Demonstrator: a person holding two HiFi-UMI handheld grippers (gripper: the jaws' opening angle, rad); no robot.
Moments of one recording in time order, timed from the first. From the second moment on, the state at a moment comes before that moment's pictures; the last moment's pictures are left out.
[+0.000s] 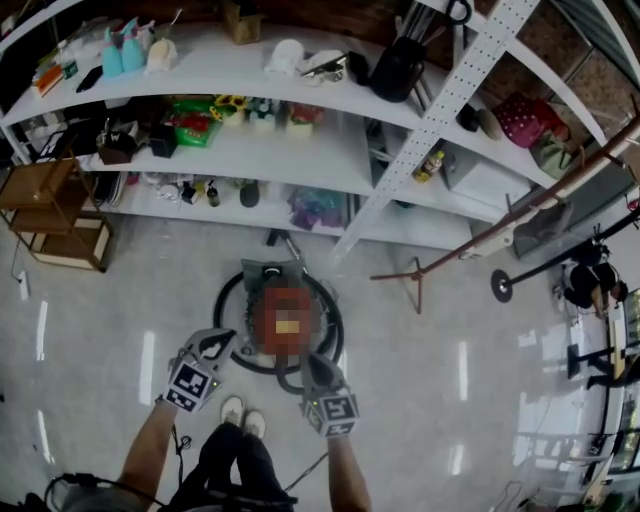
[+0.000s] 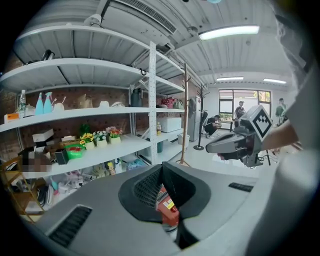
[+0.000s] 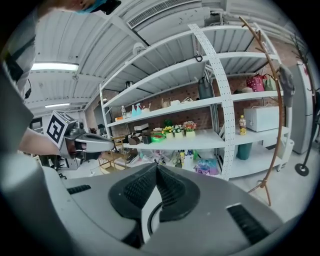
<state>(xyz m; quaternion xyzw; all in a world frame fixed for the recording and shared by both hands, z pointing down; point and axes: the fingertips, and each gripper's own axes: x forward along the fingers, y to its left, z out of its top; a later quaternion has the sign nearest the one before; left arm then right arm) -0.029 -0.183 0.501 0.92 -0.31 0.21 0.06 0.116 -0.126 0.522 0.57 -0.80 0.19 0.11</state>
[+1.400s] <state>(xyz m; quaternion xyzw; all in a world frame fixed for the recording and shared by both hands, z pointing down) -0.038 -0.220 0.687 0.91 -0.31 0.23 0.11 0.111 -0.161 0.729 0.55 -0.79 0.24 0.14</state>
